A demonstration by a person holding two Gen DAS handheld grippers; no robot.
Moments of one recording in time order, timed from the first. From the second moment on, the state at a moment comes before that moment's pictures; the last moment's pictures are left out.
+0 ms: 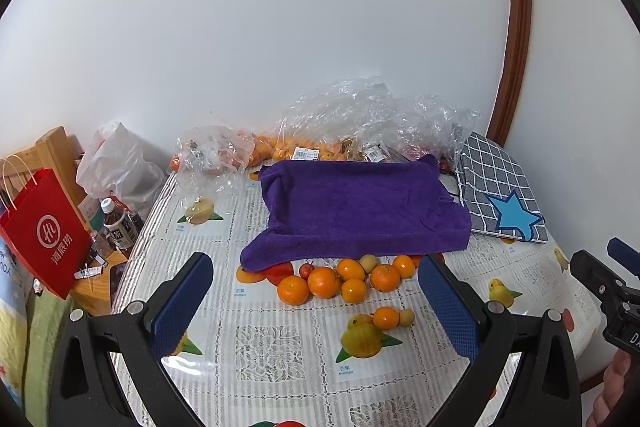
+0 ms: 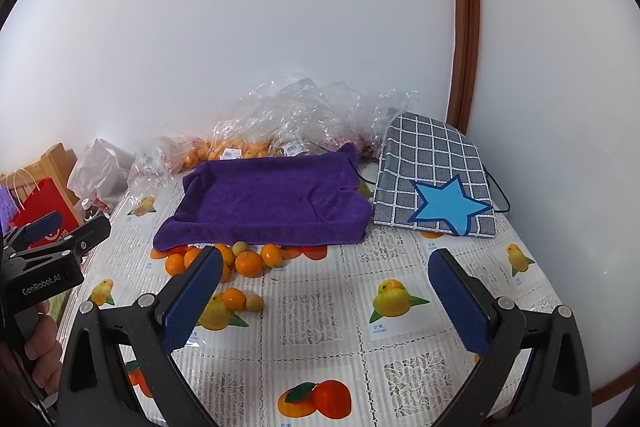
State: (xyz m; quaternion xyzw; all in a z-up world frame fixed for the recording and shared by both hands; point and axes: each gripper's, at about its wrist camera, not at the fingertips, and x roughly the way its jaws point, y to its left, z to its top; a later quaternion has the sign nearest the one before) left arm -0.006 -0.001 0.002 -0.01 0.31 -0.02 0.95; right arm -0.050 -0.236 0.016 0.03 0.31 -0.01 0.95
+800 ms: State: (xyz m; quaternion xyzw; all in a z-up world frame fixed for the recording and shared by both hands) left arm -0.003 0.006 -0.003 -0.02 0.31 -0.01 0.95; right arm -0.043 -0.233 0.009 0.02 0.31 -0.01 0.95
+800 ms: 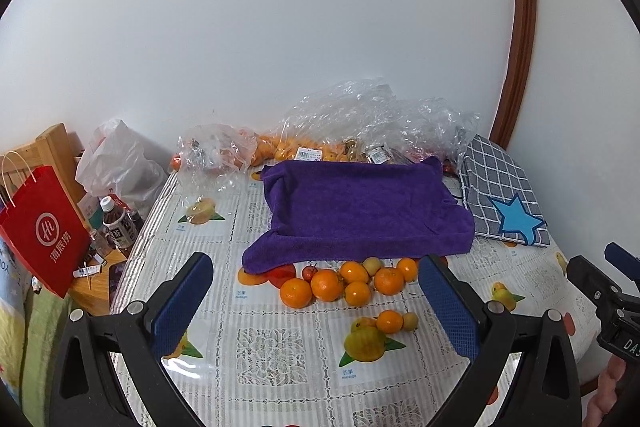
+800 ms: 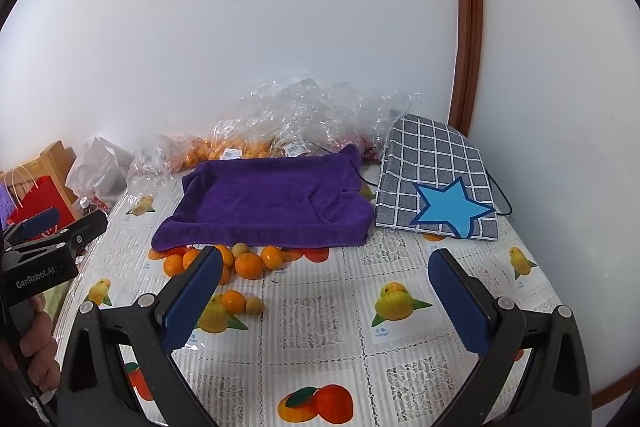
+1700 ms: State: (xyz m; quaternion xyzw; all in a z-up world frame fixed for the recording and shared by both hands) left arm 0.055 0.085 -0.107 -0.04 0.39 0.03 0.92; right arm 0.037 -0.194 -0.128 0.01 0.45 0.05 0.89
